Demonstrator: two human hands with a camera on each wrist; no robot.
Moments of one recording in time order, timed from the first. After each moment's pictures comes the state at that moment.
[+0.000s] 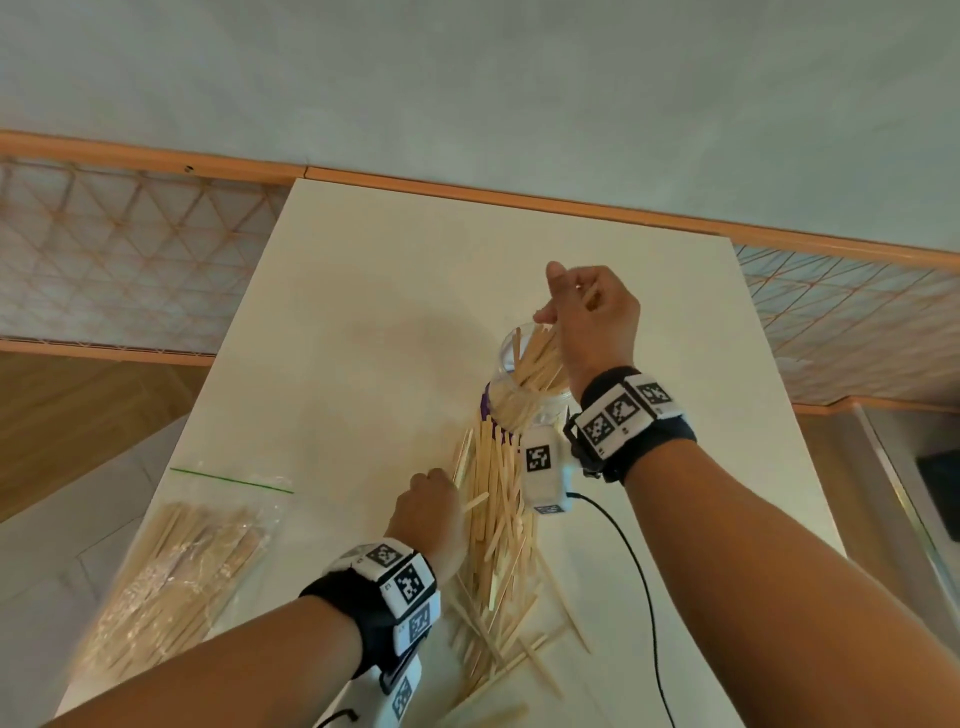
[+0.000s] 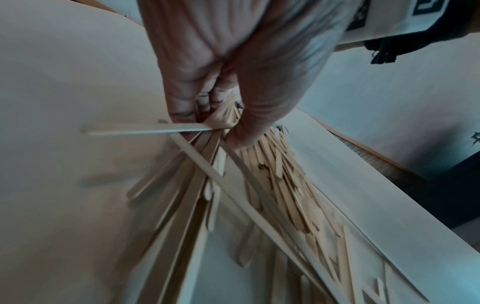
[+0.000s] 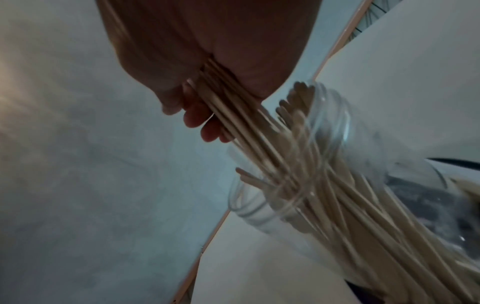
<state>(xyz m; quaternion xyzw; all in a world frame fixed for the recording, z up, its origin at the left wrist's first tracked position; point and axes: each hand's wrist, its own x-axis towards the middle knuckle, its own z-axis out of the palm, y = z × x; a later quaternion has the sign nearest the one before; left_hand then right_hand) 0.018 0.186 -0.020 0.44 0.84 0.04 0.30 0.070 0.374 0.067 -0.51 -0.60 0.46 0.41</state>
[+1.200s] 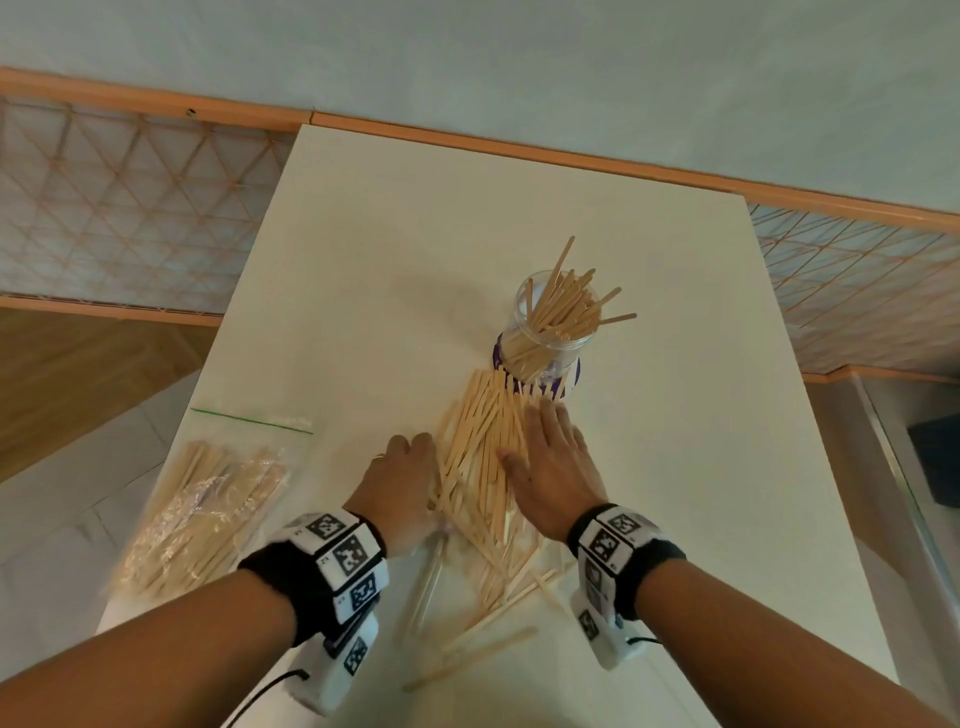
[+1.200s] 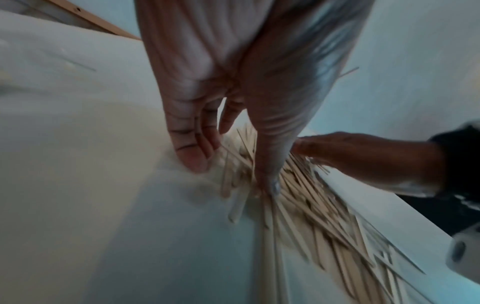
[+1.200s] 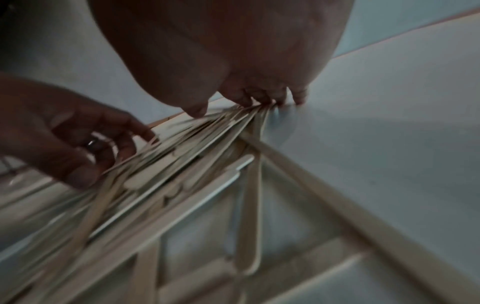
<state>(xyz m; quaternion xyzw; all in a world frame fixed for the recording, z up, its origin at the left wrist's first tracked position) -0.013 0.131 -0.017 0.49 0.80 0.07 0.35 0.150 0.245 -0.039 -0.44 -0.86 0.22 -0.14</state>
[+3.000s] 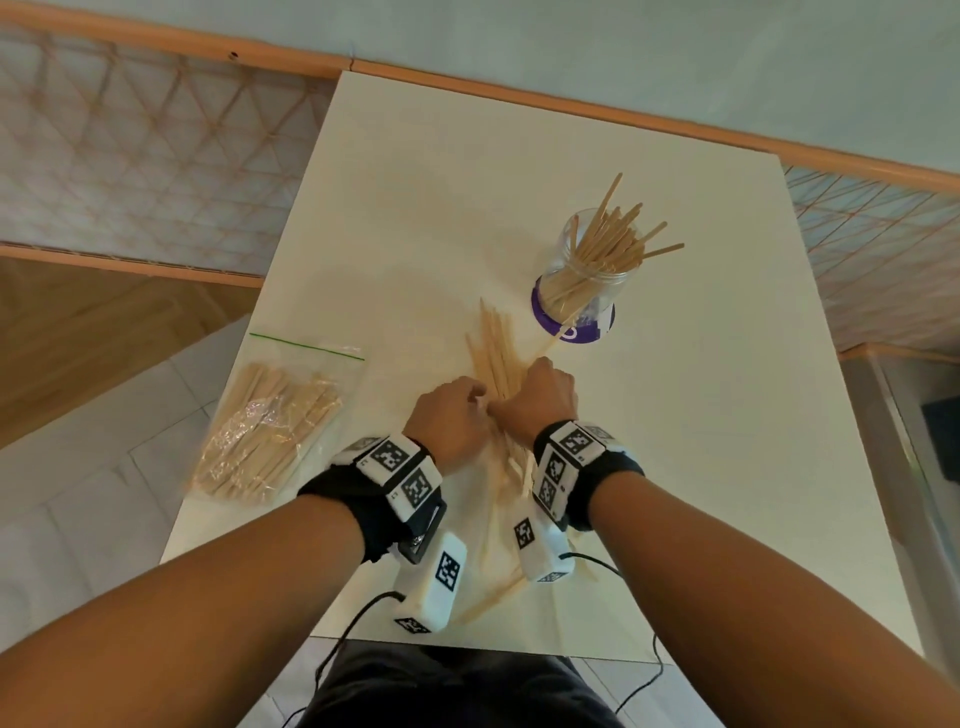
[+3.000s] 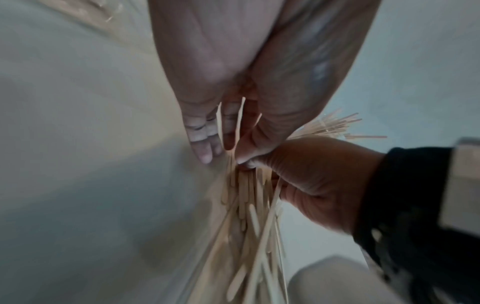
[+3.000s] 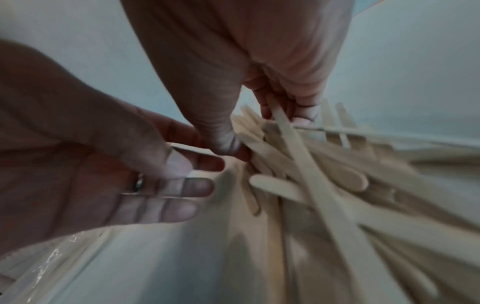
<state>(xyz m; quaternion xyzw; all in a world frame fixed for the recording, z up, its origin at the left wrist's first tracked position) -0.004 0.106 -0.005 0.39 0.79 0.23 0.40 0.084 0.198 -0.018 -0.60 -0.73 0.32 -0.03</state>
